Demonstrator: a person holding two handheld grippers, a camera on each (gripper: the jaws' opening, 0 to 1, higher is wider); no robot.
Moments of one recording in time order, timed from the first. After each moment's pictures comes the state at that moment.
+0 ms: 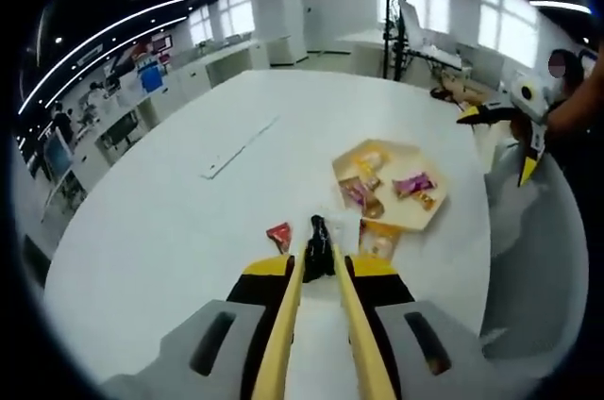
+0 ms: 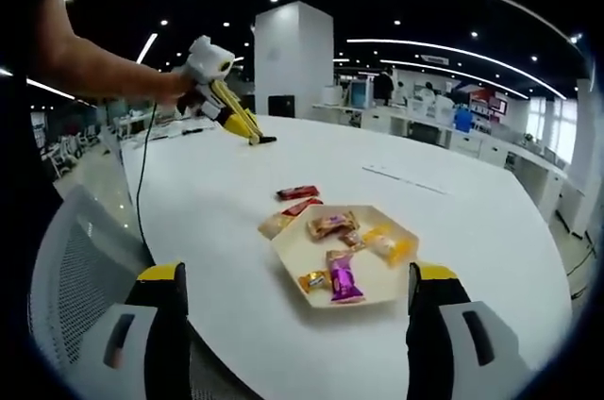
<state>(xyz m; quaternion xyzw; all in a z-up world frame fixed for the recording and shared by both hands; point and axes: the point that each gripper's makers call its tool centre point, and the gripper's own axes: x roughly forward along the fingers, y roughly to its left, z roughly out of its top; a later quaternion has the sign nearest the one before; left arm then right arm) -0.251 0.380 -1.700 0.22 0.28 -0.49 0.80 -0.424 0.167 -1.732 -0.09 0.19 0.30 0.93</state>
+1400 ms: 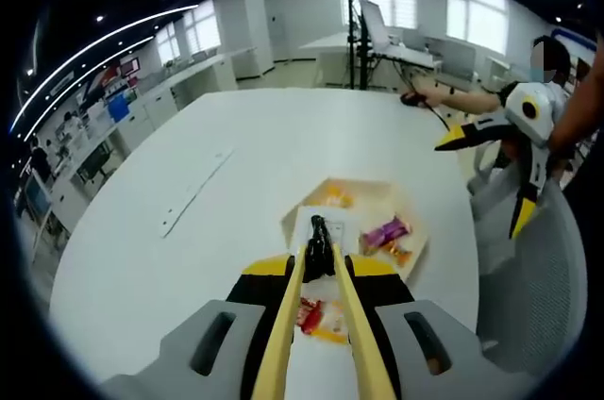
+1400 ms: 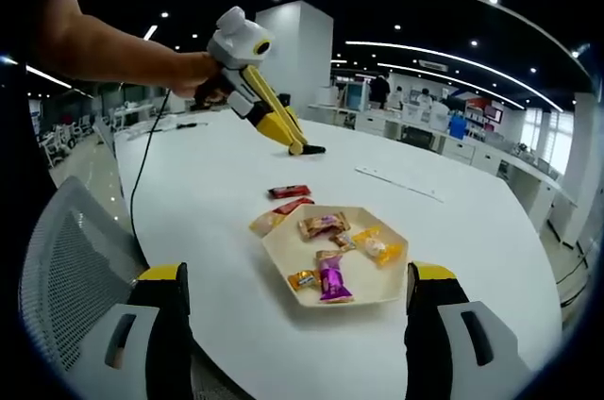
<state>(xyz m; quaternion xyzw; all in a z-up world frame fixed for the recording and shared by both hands) -0.273 0.257 -1.694 0.24 0.25 -0.55 0.76 -0.421 0.161 -1.732 -0.11 0.18 0.28 0.93</state>
